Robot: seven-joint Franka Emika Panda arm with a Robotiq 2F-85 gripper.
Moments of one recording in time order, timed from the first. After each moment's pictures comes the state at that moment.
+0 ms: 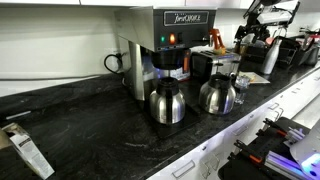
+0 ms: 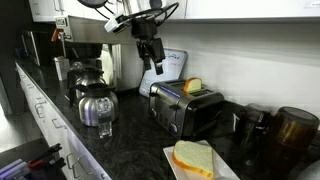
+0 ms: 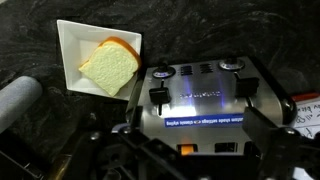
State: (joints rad) arm -0.19 -0.43 -0.13 -2.42 -0.20 2.26 0.14
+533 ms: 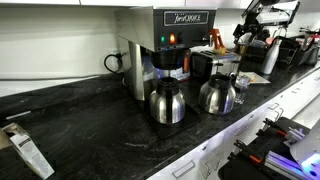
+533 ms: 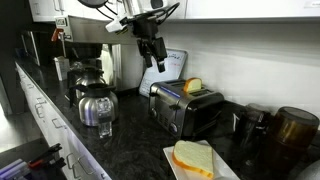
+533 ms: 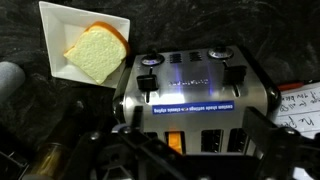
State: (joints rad) arm -0.18 -0.42 -0.13 -2.43 -0.15 2.33 0.09
